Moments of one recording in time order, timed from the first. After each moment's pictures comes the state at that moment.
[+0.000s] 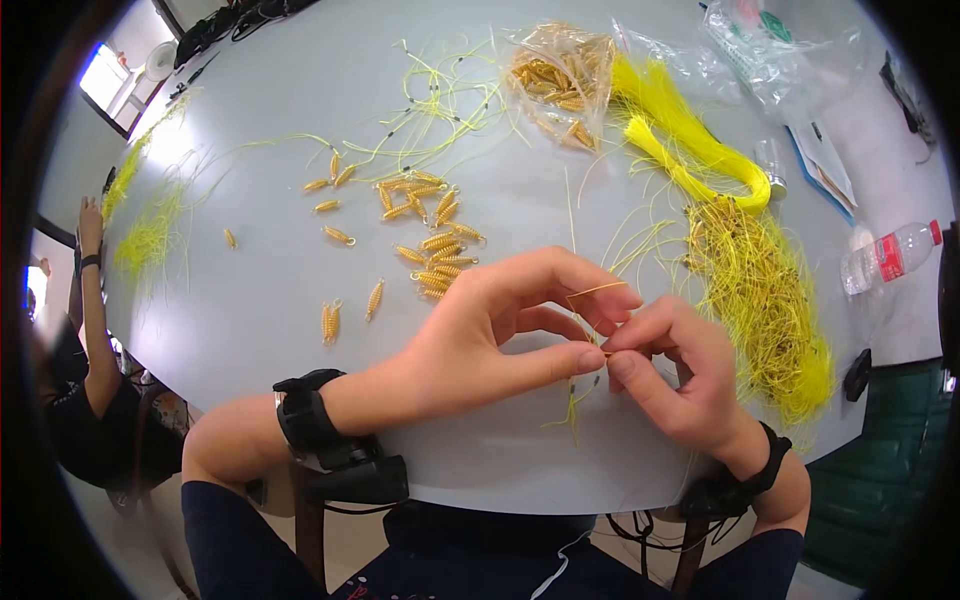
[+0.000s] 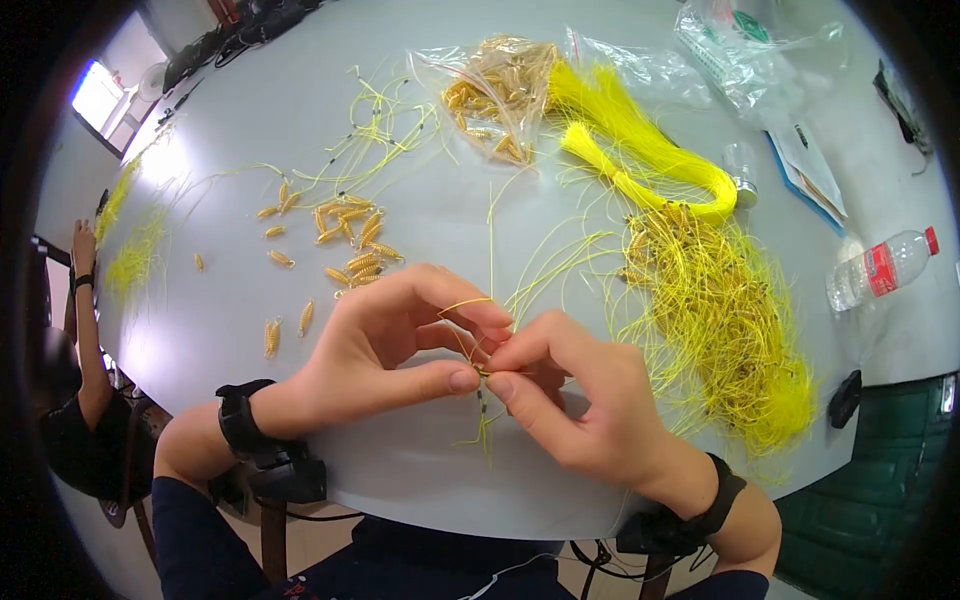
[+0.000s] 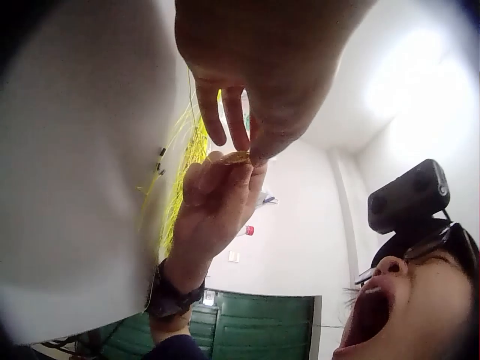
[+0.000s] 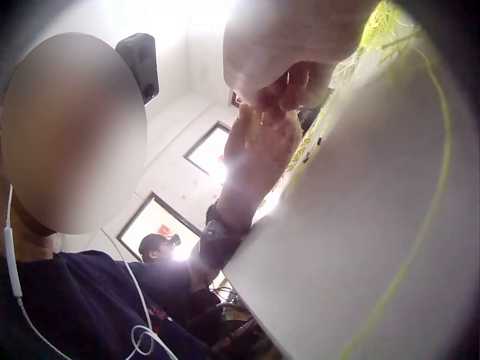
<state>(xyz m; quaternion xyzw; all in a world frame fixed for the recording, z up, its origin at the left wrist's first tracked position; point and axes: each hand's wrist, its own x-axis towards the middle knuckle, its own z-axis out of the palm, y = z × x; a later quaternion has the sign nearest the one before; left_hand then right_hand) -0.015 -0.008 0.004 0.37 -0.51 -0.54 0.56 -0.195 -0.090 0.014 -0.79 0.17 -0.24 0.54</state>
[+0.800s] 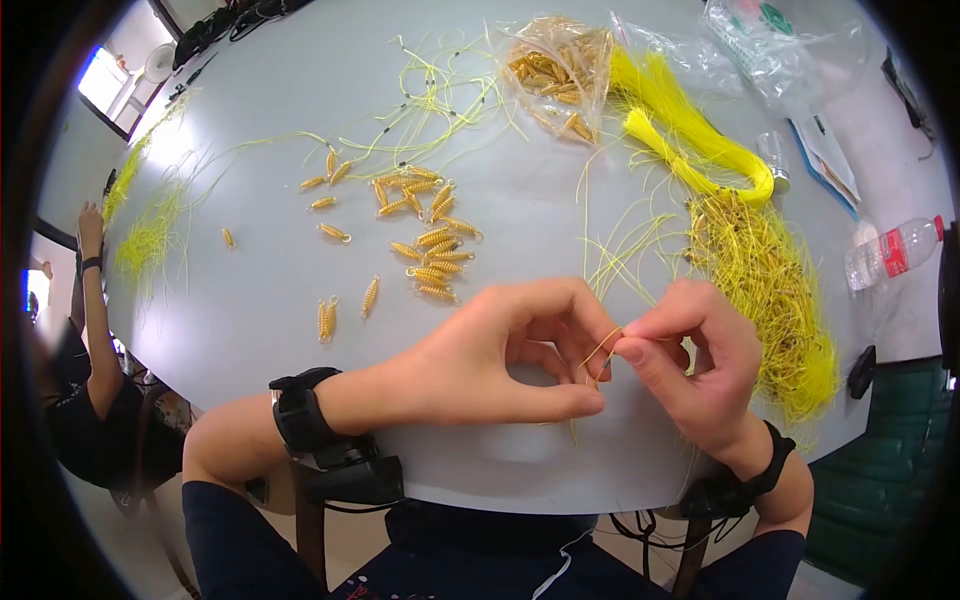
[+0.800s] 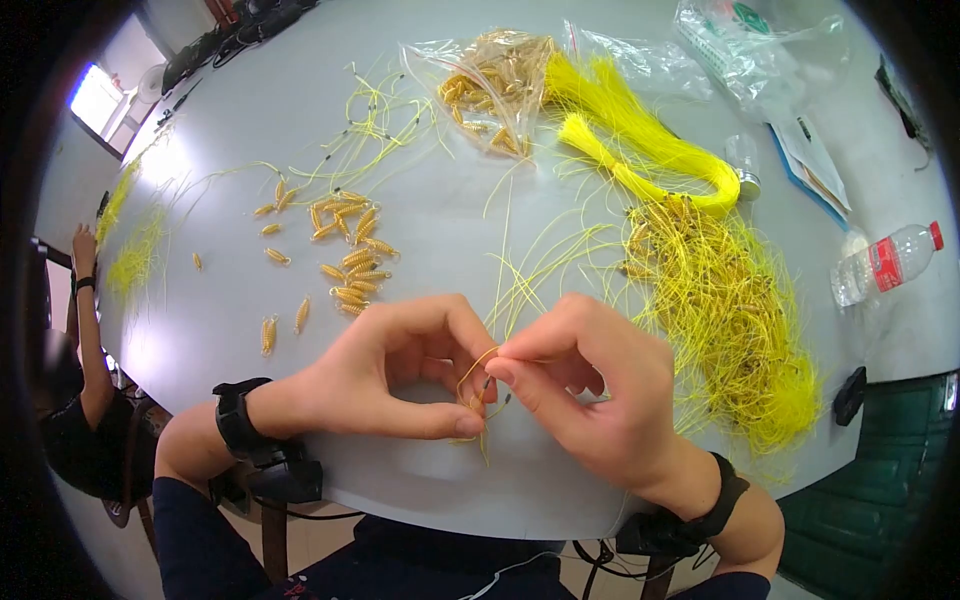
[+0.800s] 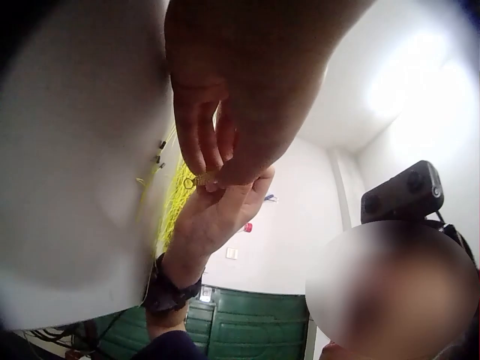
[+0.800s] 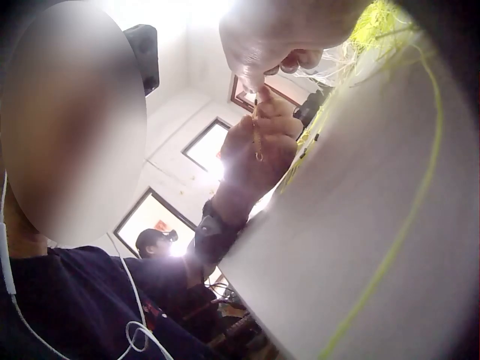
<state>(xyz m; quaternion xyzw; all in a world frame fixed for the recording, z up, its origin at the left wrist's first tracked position) -0.018 -0.004 0.006 0.37 -0.47 -0.65 0.46 -0.195 -0.092 0.018 -0.81 0.17 -0.33 0.44</state>
